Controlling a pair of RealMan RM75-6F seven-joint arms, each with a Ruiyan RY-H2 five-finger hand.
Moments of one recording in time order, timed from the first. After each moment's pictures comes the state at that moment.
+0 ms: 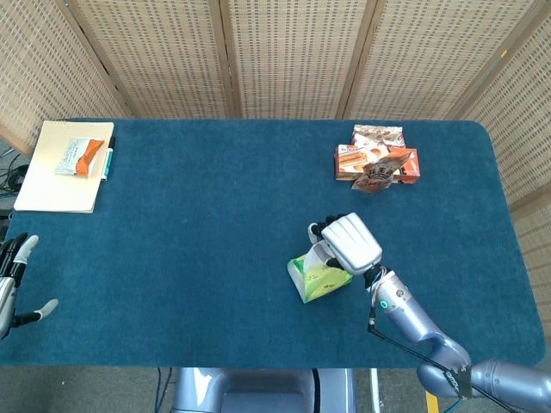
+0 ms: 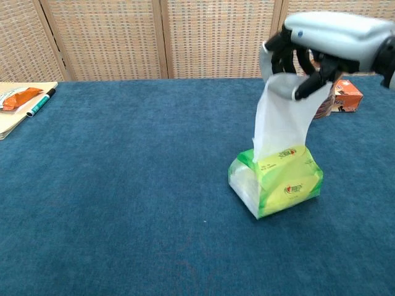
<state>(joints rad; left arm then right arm) -0.06 -1.05 -0.04 -1.71 1.47 1.48 0.05 0.67 -1.36 0.26 -1.70 -1.43 1.09 -0.28</state>
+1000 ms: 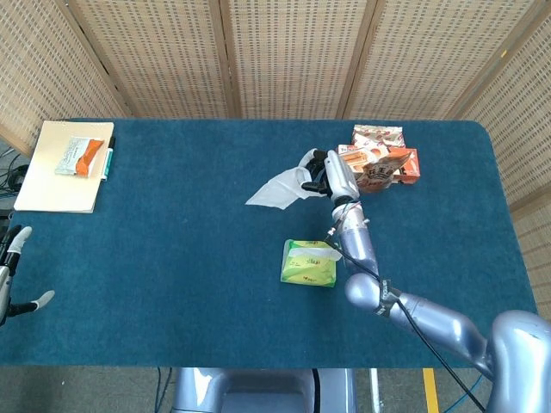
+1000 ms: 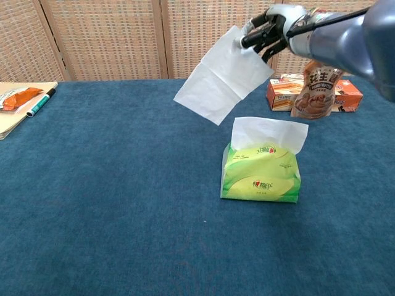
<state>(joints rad) -0.10 -1.02 -0.08 -1.72 1.36 1.40 0.01 0.99 -1.69 0.63 -1.26 -0.51 0.89 -0.06</state>
